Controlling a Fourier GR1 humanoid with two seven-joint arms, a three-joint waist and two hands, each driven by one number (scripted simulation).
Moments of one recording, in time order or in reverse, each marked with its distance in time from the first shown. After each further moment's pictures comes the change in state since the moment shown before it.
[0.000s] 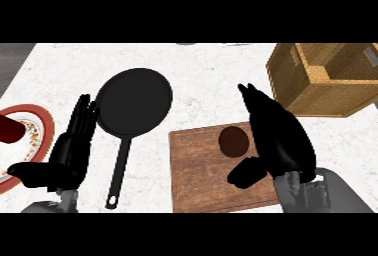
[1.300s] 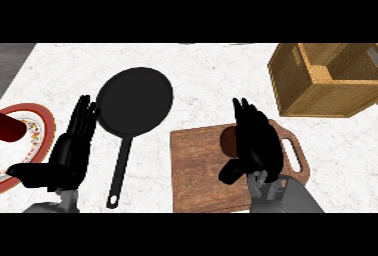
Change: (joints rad) left arm 0.015 -0.056 0.059 0.009 -0.049 -0.073 0.003; right arm 0.172 0.205 -0.029 0.182 0.334 -0.018 -0.159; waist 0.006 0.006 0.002
